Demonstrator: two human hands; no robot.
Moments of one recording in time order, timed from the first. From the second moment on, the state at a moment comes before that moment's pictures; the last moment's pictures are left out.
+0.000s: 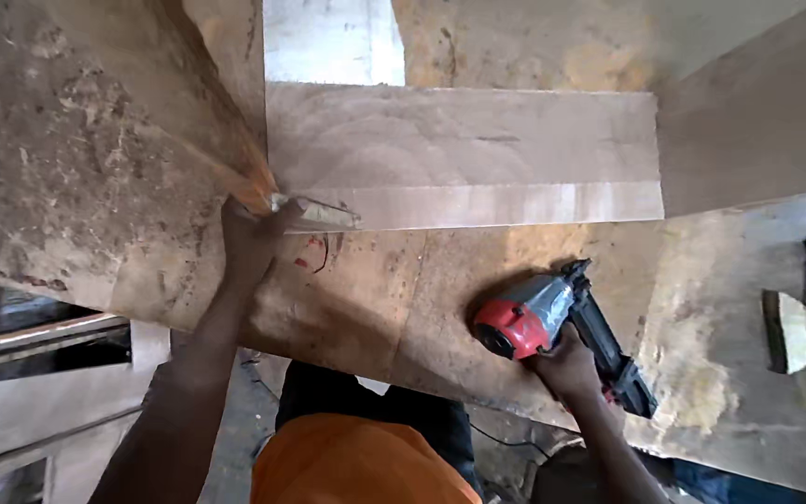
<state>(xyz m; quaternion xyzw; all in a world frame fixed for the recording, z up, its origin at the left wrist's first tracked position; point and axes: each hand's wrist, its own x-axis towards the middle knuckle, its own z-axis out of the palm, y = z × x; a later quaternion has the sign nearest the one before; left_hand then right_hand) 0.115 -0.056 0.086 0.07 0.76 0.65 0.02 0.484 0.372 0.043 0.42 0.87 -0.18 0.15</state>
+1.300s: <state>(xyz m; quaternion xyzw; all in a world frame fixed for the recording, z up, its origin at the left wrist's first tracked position) 0.478 -0.039 0.124 -0.23 0.87 0.44 -0.04 0.585 0.478 0.056 0.32 0.91 -0.18 0.20</state>
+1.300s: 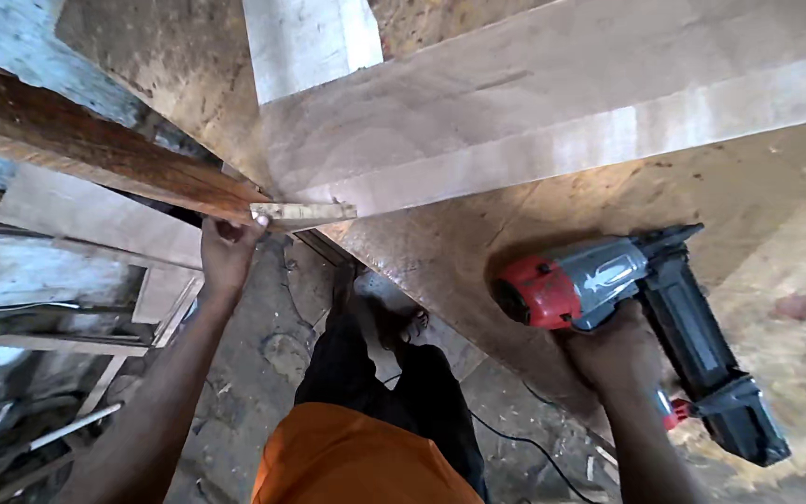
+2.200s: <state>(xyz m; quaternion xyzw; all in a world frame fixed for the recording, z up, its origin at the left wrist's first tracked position) 0.405 0.051 0.095 0.15 0.94 -0.22 0.21 0.589 0.467 0.044 0.35 0.92 -0.10 0.17</state>
